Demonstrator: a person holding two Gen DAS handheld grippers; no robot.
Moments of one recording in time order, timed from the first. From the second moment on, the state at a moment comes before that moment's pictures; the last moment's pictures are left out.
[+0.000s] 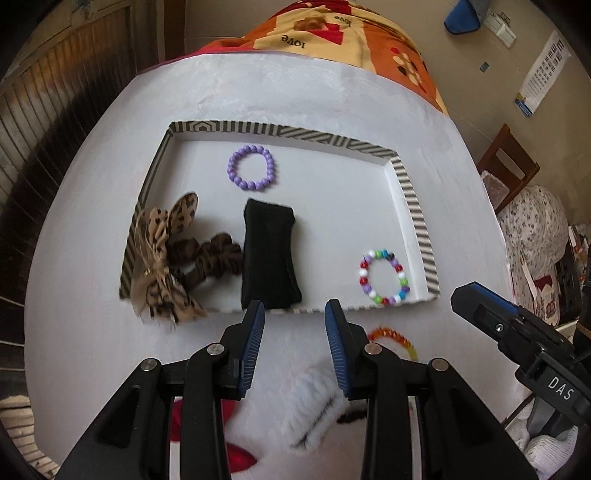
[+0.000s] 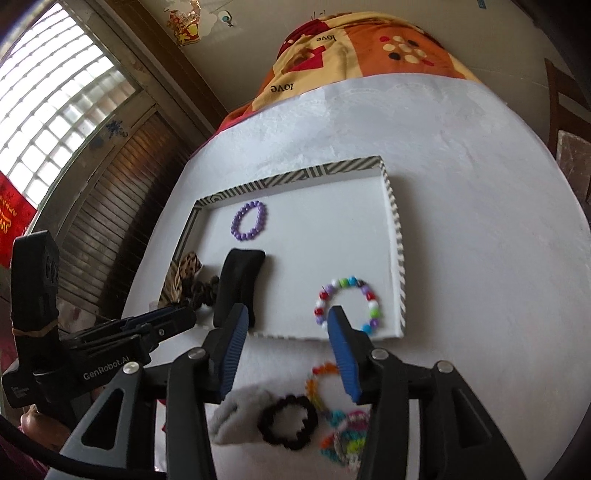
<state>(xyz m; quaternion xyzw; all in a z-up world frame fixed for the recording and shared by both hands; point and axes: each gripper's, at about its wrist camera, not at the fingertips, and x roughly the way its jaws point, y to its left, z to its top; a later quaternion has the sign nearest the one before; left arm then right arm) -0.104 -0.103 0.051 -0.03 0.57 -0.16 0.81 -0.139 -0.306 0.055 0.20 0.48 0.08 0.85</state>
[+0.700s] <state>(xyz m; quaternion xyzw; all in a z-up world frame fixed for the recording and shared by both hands) -0.166 -0.116 0.050 -0.01 0.57 -0.16 0.81 -0.212 -0.317 0.051 0.17 0.50 0.05 0.85</state>
